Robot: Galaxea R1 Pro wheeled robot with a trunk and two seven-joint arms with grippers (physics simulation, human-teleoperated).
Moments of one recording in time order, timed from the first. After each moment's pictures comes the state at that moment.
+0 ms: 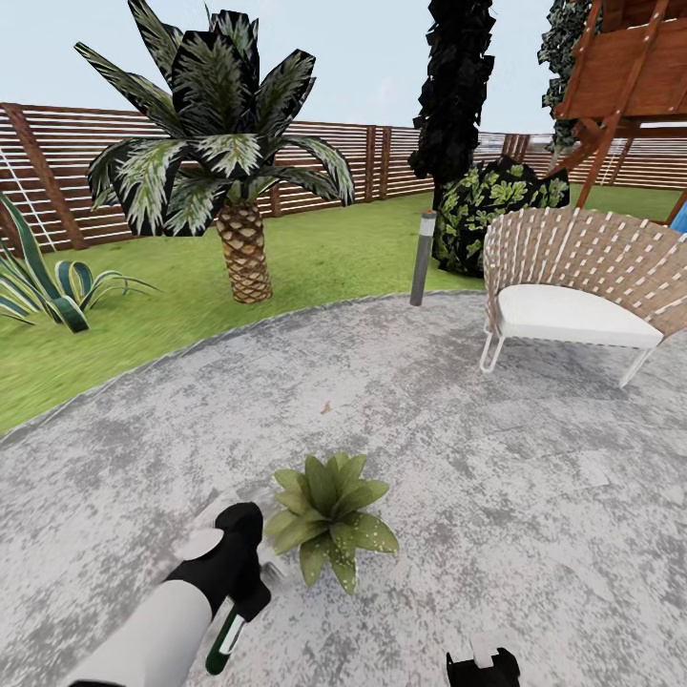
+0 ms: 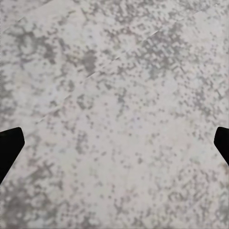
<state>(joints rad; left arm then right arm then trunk) -0.68 -0.11 -0.05 -0.63 -1.32 0.94 -1.16 -0.46 0.00 0.24 -0.05 -0.04 -0.31 -0.17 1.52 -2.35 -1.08</state>
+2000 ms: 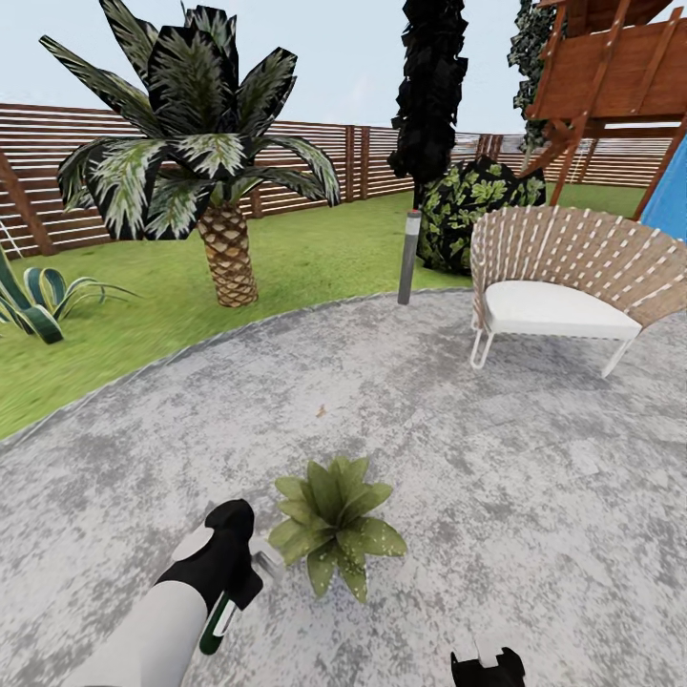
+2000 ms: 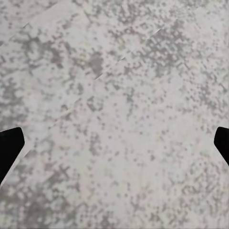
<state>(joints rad) -0.67 -0.12 0.05 -0.66 -1.33 0.94 -1.03 -0.46 -0.02 0.24 -0.05 -0.04 -0.31 -0.17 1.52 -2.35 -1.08</state>
